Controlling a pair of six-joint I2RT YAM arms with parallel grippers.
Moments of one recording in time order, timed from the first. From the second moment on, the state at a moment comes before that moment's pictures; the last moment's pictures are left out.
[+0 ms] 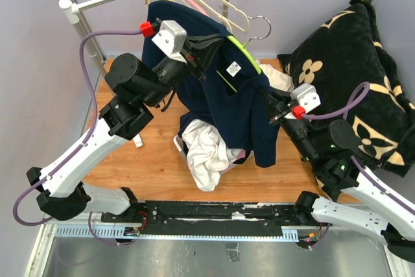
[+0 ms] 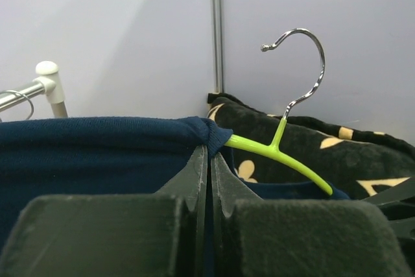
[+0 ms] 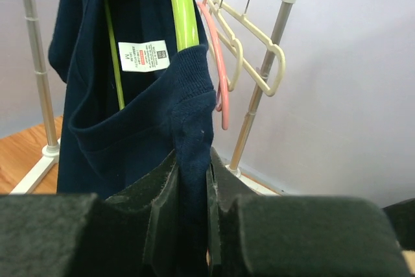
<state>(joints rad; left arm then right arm) -0.90 1.29 1.64 0.06 -0.01 0.07 0.98 0.75 1.00 0.10 0.34 -0.34</state>
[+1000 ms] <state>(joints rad) -0.97 1.12 1.37 -0.06 -0.03 -0.01 0.98 0.76 0.96 0.18 0.28 -0.32</state>
